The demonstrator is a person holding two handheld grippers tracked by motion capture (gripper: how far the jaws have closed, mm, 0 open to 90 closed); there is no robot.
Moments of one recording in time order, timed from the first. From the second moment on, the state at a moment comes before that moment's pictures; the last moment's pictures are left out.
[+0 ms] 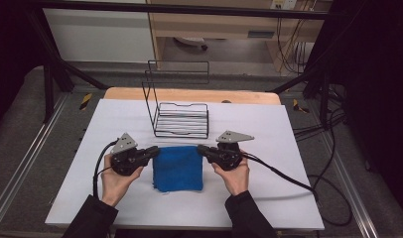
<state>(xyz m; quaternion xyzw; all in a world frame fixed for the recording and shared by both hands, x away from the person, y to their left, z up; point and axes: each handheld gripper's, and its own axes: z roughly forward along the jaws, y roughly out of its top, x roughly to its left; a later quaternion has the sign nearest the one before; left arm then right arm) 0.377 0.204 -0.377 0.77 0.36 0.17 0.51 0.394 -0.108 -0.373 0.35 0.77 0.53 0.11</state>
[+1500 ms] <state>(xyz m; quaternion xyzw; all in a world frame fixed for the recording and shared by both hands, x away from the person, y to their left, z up) 0.383 0.204 -0.300 0.69 0.33 0.24 0.59 0.384 -0.111 -0.290 0.29 0.71 0.61 0.21</state>
